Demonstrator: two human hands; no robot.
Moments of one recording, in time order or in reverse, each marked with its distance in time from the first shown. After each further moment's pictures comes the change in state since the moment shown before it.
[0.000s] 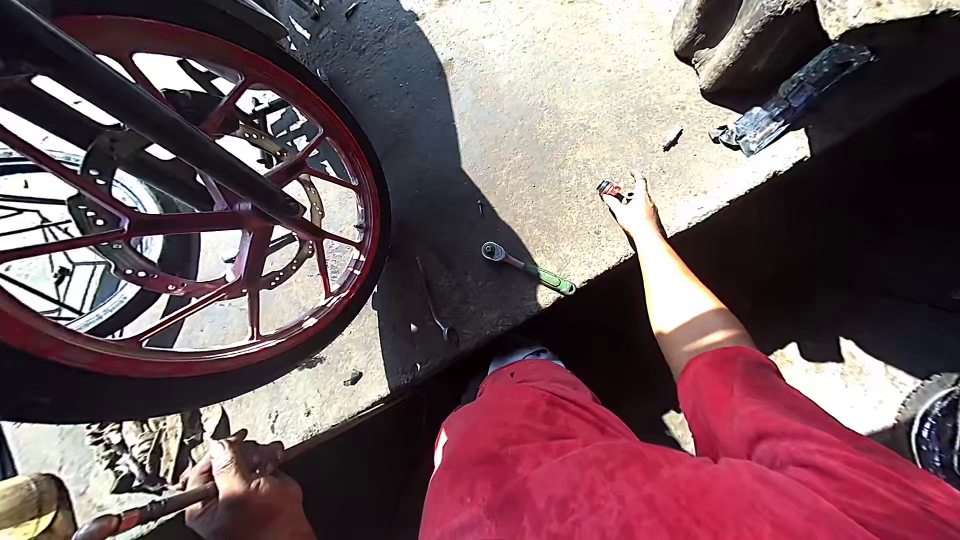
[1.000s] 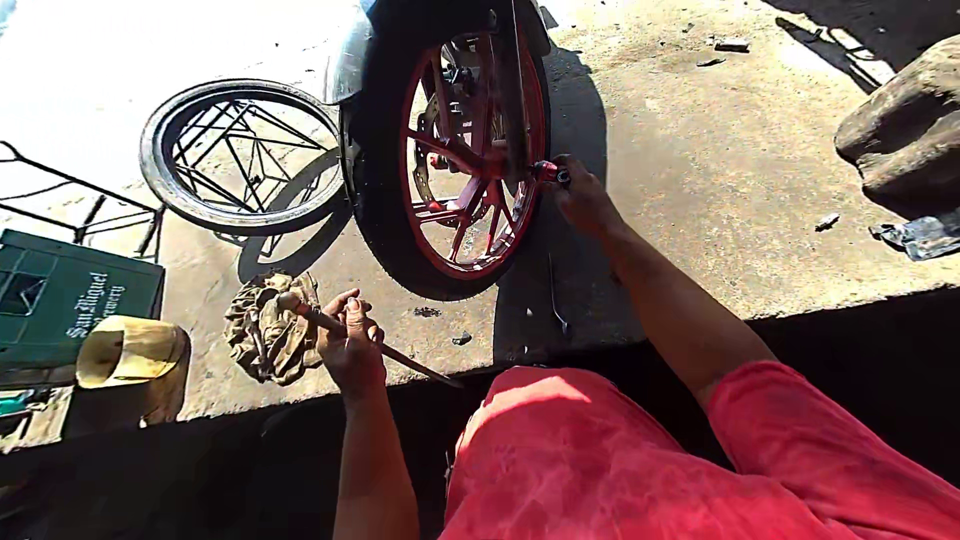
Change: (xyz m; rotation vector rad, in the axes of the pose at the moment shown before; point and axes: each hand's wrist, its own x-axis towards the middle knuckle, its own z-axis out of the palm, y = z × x) left_hand 0.117 -0.012 -0.086 -0.133 -0.052 -0.008; right_hand -0.235 -0.387 0.134 0.004 -0.352 -0.774
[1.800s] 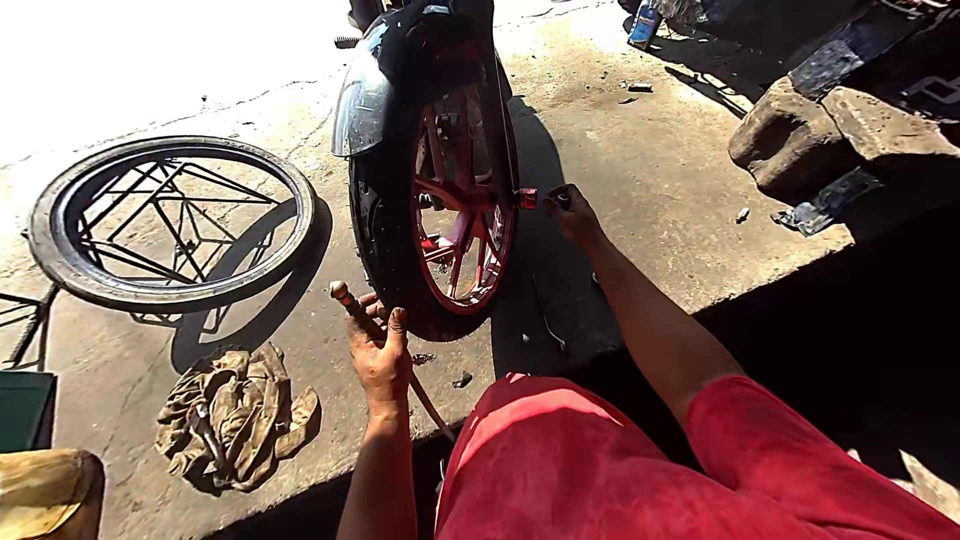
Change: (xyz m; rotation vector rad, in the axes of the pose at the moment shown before) left_hand 0.046 -0.016 0.038 -0.166 -0.312 0.106; right_hand -0.005 0.020 0.013 0.388 0.232 0.104
